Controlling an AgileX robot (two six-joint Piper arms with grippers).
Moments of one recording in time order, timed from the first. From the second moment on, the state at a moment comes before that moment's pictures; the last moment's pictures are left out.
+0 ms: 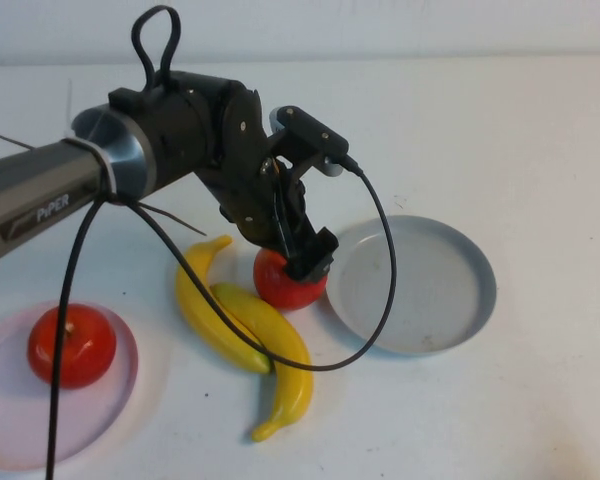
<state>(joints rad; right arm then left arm) 0.12 -0.01 0.02 0.14 0.35 -0.18 -0.57 1.95 -1.57 -0.13 0.87 0.41</state>
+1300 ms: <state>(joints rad) 0.12 -0.01 0.02 0.14 0.35 -0.18 -0.45 1.47 -1.33 -0.08 1.05 0.21</state>
